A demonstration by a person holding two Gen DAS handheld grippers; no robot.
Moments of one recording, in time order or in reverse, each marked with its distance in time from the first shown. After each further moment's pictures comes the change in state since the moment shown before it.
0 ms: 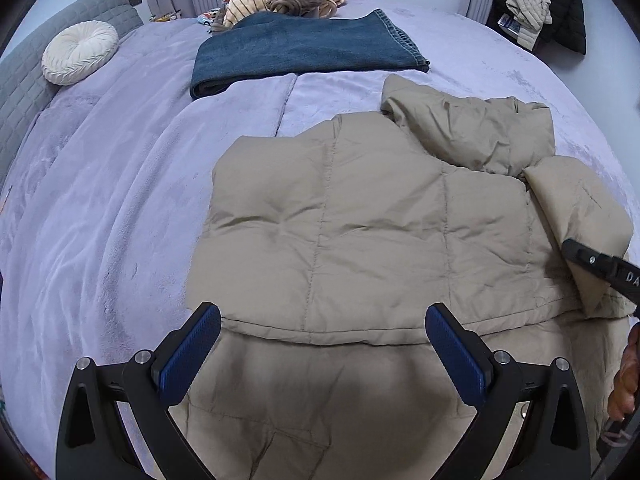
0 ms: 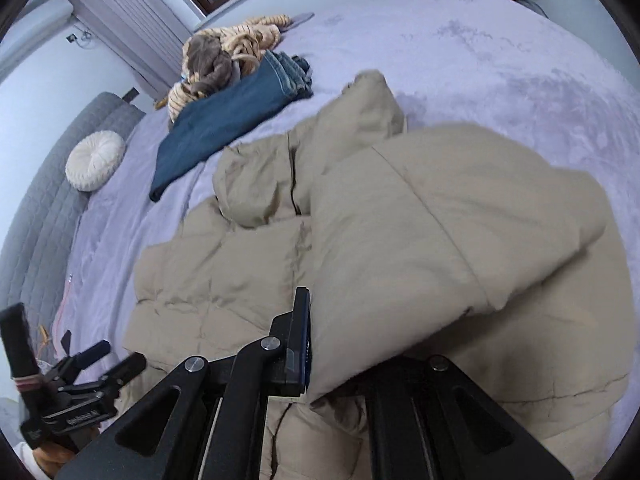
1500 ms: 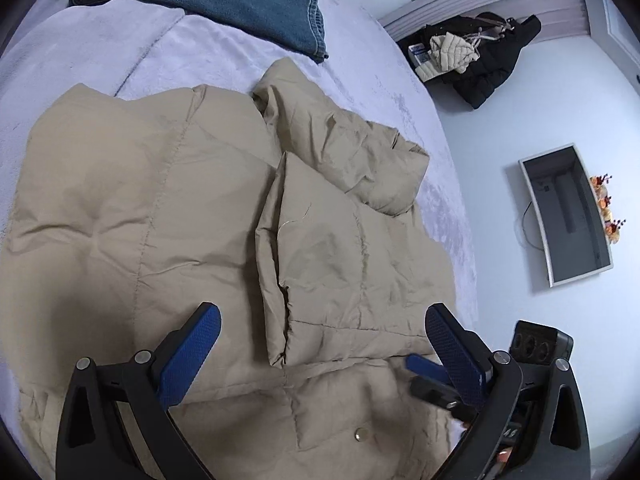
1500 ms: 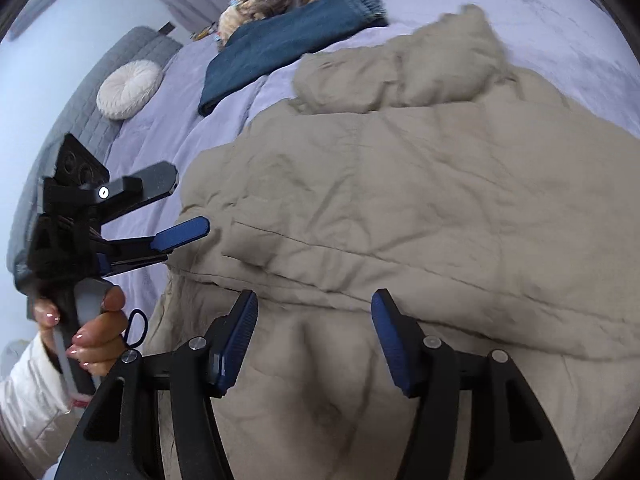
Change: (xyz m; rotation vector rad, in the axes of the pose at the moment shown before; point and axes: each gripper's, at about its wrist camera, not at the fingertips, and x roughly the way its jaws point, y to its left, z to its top) left arm 0.047 -0.003 0.048 -0.188 0.168 -0.747; right arm -0.024 0.024 -0.029 -0.007 0.175 0.115
